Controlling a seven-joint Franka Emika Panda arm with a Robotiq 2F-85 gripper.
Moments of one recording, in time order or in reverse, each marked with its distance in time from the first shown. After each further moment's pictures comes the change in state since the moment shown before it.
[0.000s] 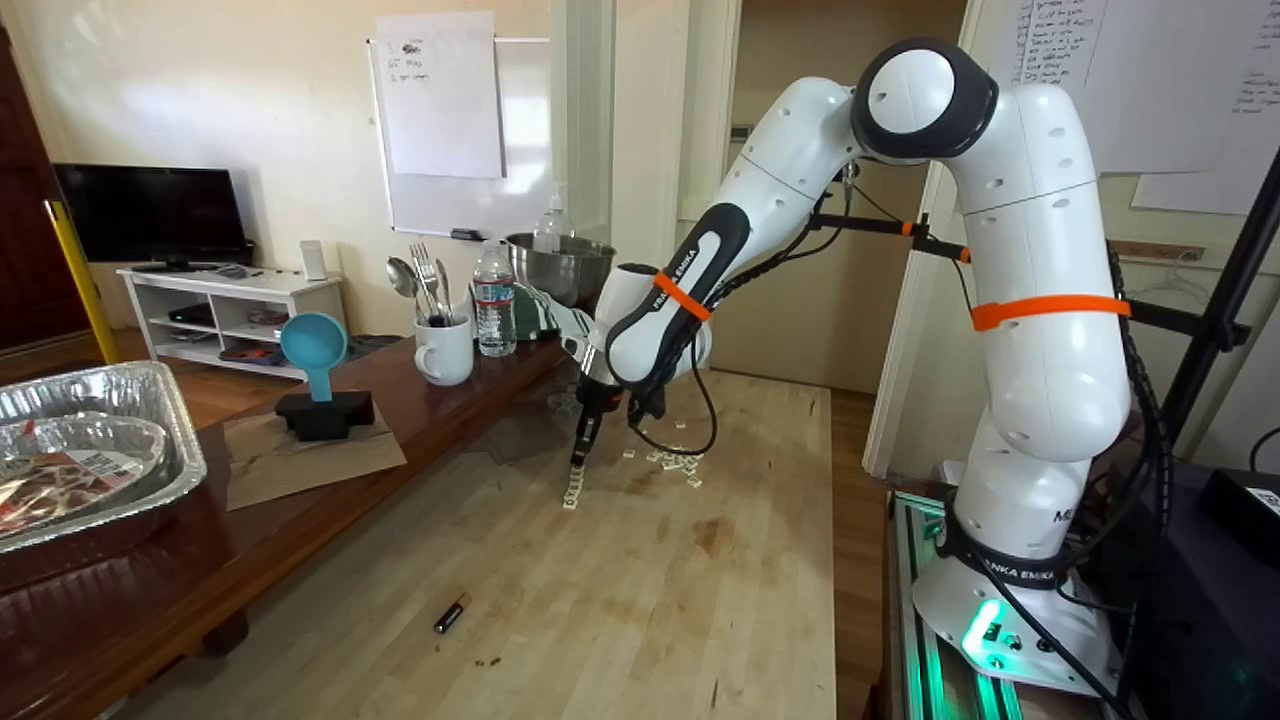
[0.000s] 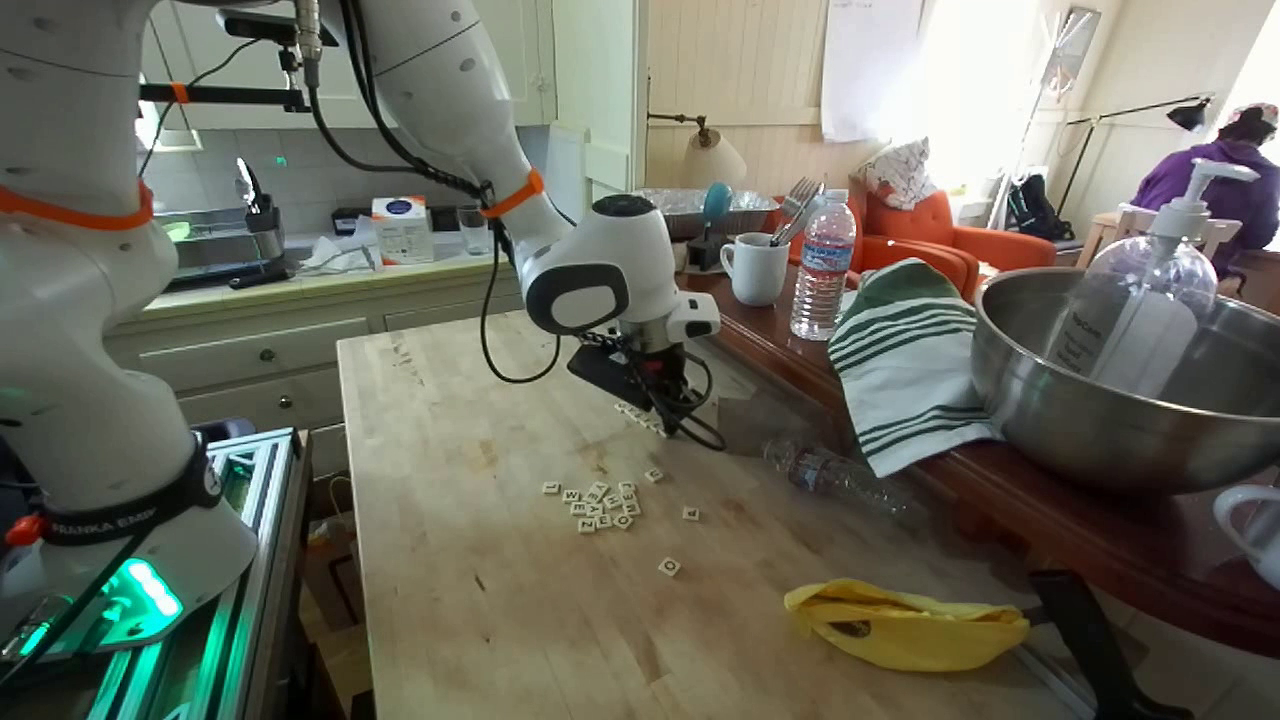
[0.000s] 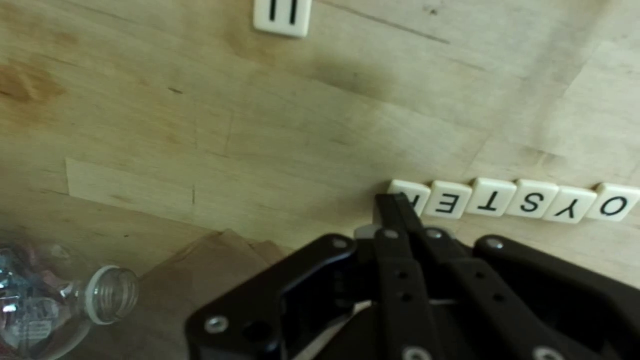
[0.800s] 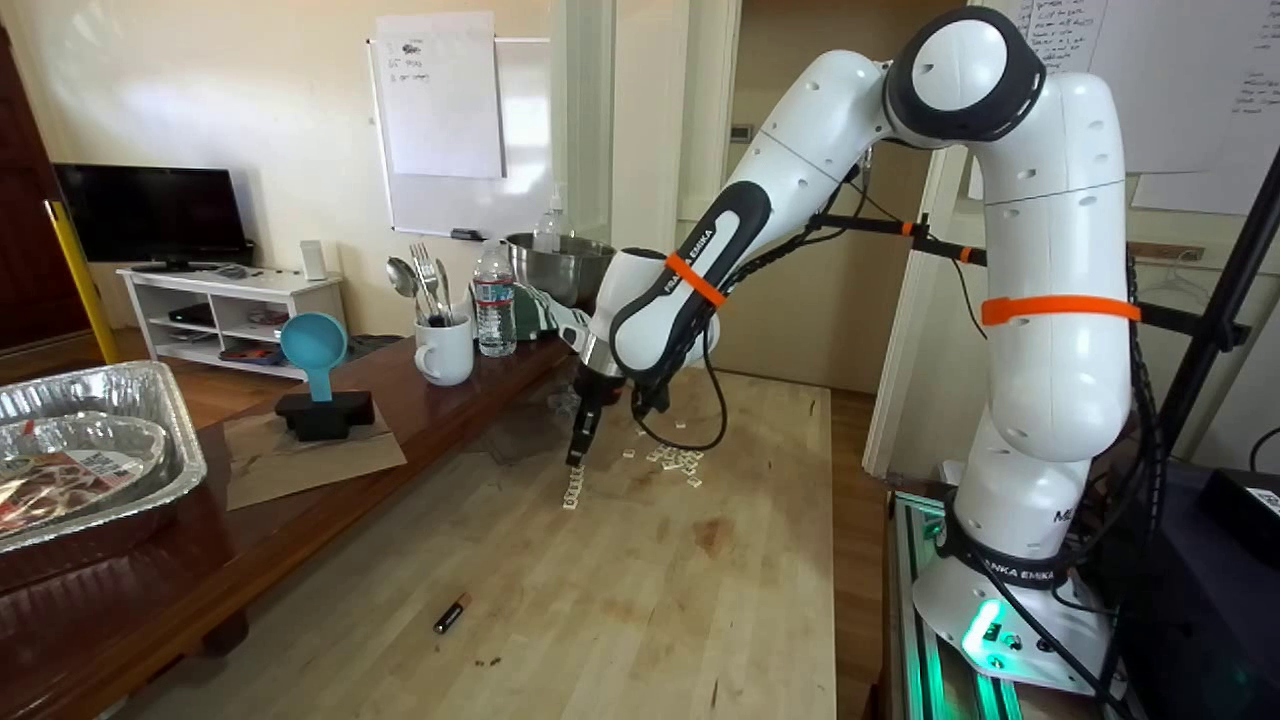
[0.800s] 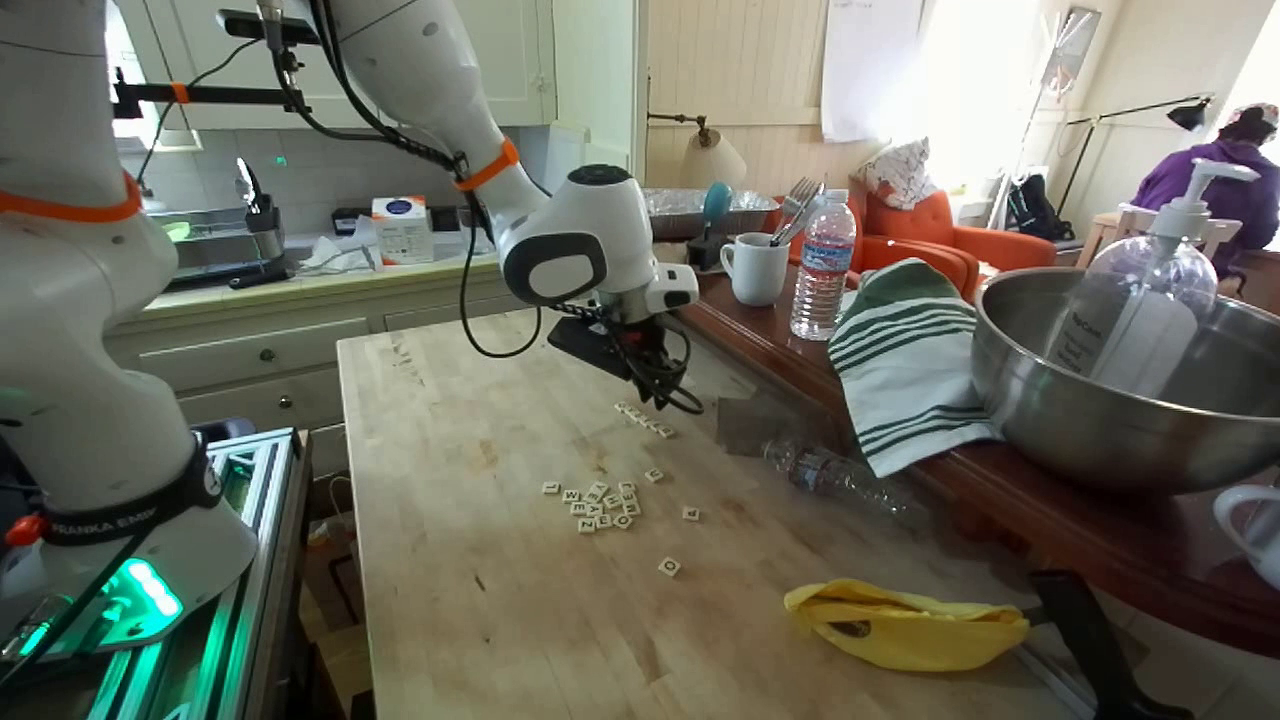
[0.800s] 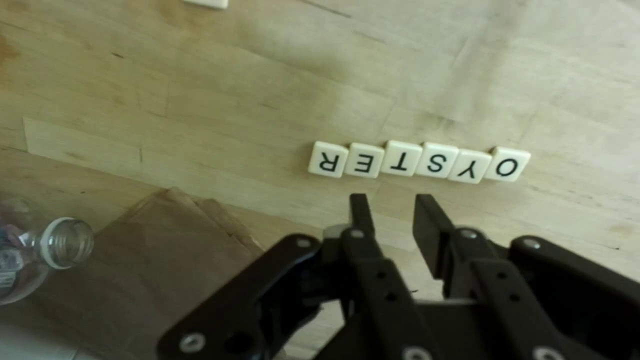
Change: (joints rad) arm 0.000 -0.104 0.060 -0.072 0.046 -0.021 0.001
